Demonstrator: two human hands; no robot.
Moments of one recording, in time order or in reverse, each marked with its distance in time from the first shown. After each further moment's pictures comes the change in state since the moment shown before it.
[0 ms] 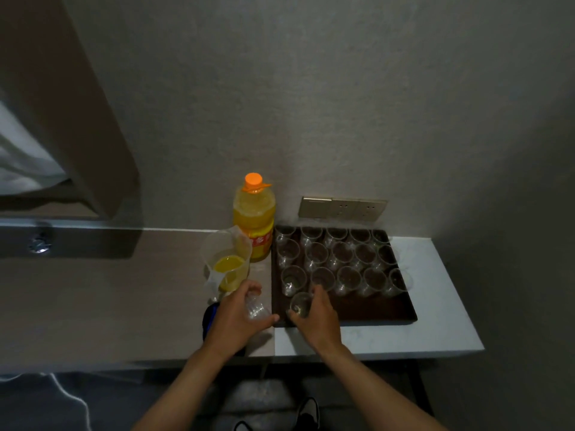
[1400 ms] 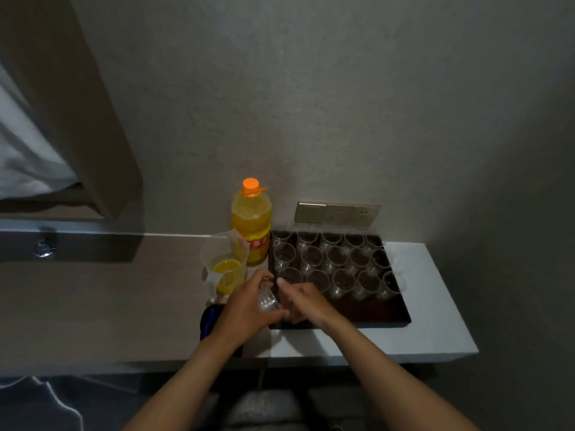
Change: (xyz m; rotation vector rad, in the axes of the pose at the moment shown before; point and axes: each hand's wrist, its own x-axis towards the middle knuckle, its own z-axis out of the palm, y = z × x) left_hand 0.004 0.030 0.010 0.027 -0.045 0.146; right_hand 0.003 -0.054 -0.044 0.373 -0.424 0.055
